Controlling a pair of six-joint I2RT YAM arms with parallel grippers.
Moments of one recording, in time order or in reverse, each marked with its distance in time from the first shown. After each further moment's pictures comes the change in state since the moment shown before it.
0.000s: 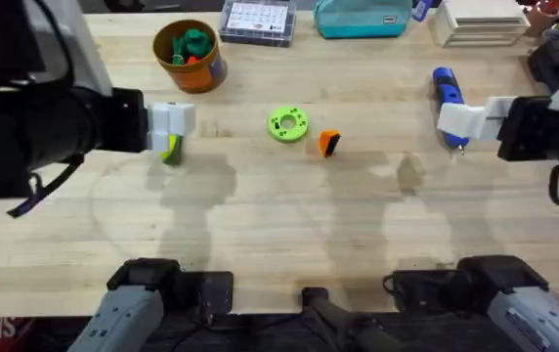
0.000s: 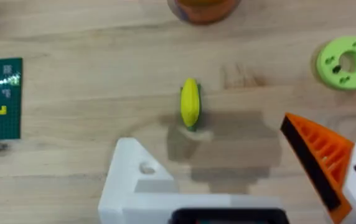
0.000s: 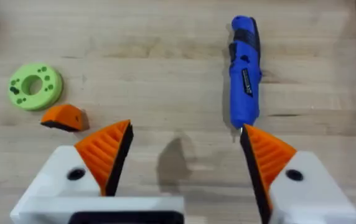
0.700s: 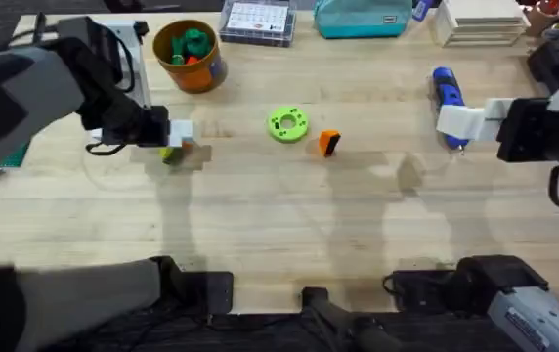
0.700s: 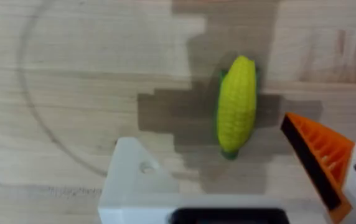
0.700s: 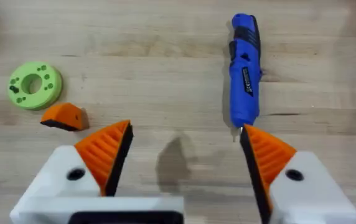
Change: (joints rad) left arm 0.193 0.627 -0.077 0.219 0.052 0.051; right arm 0.000 0.002 0.000 -0.009 0.000 0.000
